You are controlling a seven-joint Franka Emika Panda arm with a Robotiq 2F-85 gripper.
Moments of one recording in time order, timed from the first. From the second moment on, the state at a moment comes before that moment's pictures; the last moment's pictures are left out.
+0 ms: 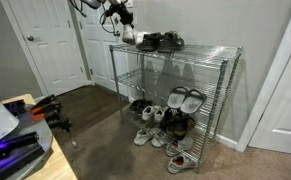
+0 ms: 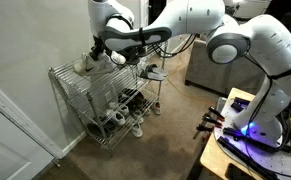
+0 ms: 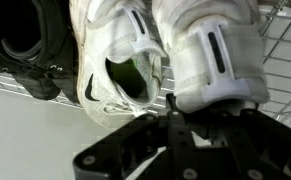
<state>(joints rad) 0.47 0.96 -0.16 -0.78 -0.31 2.13 0.40</state>
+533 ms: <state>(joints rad) 0.48 0.92 -0.11 -0.78 -0.30 1.89 0.25</state>
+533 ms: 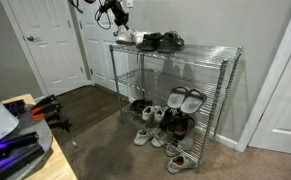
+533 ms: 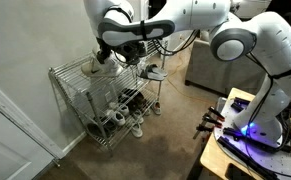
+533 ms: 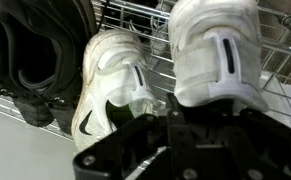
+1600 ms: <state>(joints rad) 0.47 0.92 -0.09 -0.84 -0.28 1.86 0.24</state>
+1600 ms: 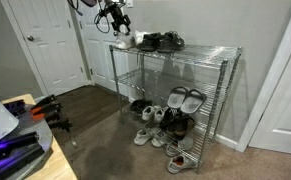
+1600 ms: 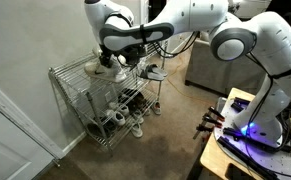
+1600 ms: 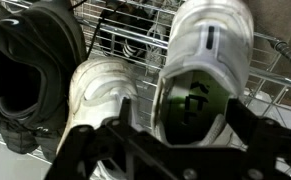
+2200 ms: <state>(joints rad) 0.44 0.92 -0.08 -0.87 -0.20 1.87 0.25</state>
